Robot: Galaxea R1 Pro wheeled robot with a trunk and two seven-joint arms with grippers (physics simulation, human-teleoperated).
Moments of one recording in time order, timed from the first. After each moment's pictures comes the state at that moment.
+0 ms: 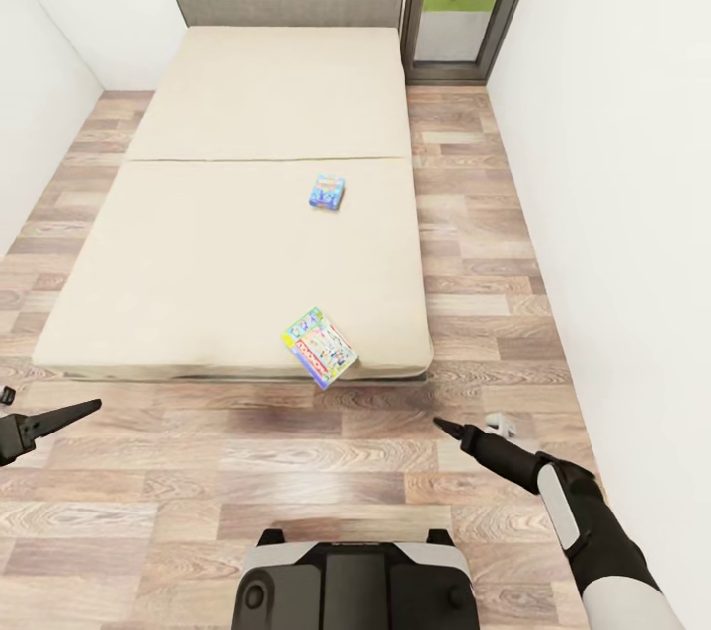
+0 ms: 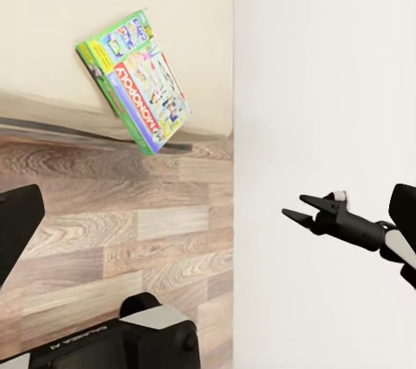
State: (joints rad) left arm -0.35 0.47 0.68 -1.40 0.10 1.00 -1.51; right arm -0.51 -0.04 -0.30 -0.92 -0.29 0.64 0.68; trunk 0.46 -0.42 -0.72
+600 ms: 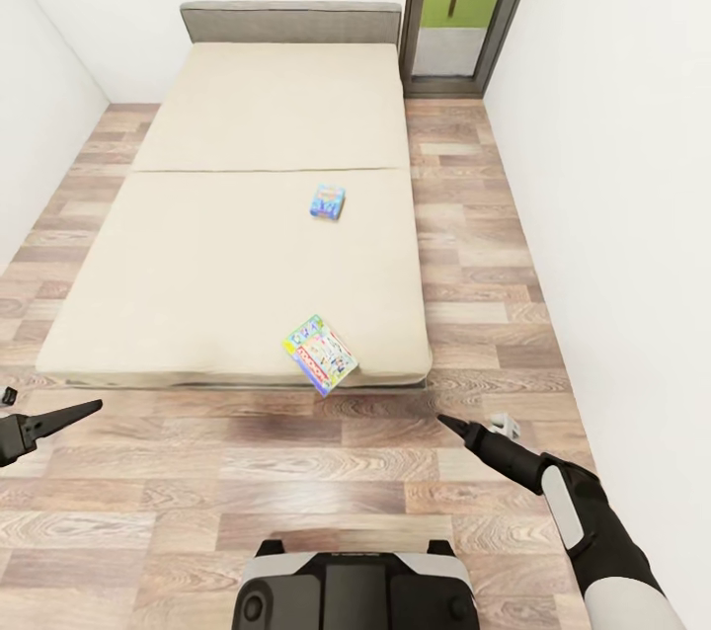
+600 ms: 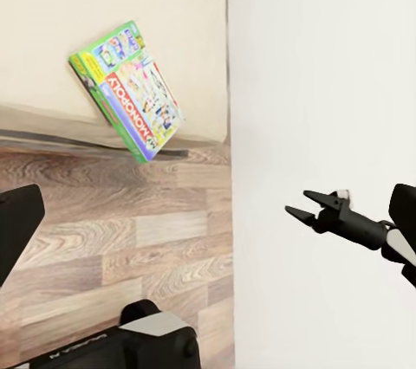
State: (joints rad) left arm -0.35 0.47 0.68 -1.40 0.10 1.00 -1.51; right arm -0.51 -0.04 -0.34 -0.91 -0.31 0.64 0.68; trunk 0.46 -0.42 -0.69
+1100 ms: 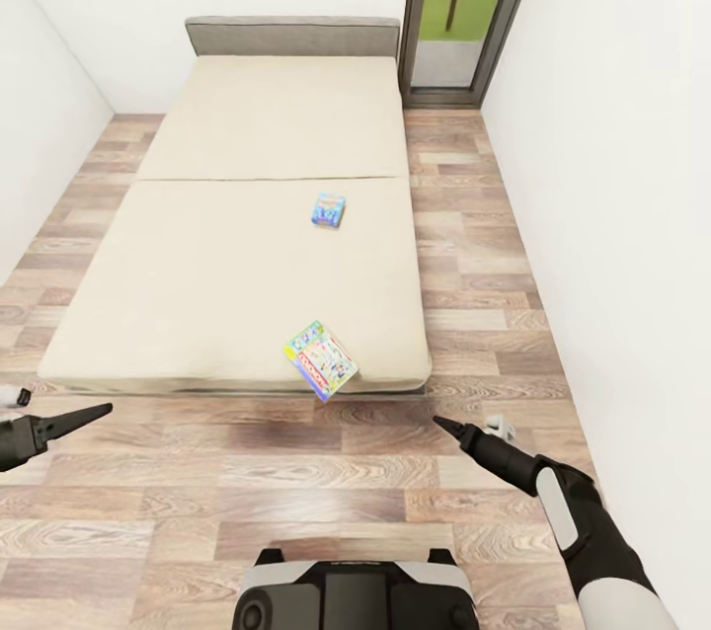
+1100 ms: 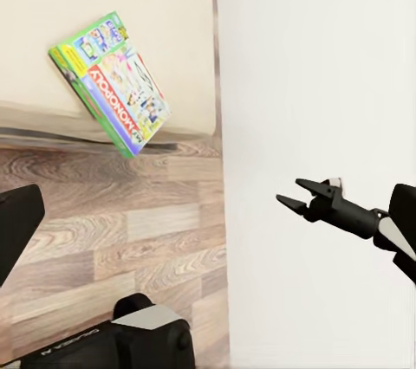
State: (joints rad) left arm -0.35 0.47 0.64 -1.39 0.10 1.01 -1.51; right arm -0.51 -0.03 -0.34 -0.91 -0.31 0.64 0.68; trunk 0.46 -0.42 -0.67
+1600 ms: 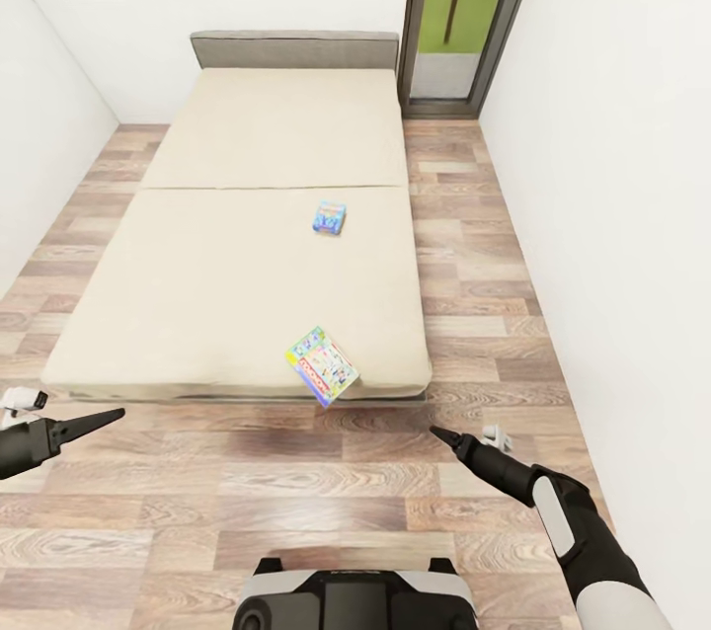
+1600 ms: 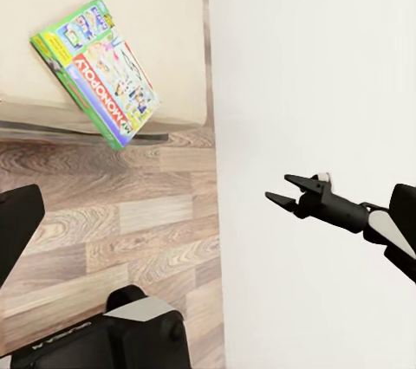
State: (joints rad) left arm -0.35 0.46 0.59 -1.38 0.10 1.00 -1.50; right arm -0.51 -0.02 -0.34 -0.84 -0.31 0.63 0.68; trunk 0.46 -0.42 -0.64
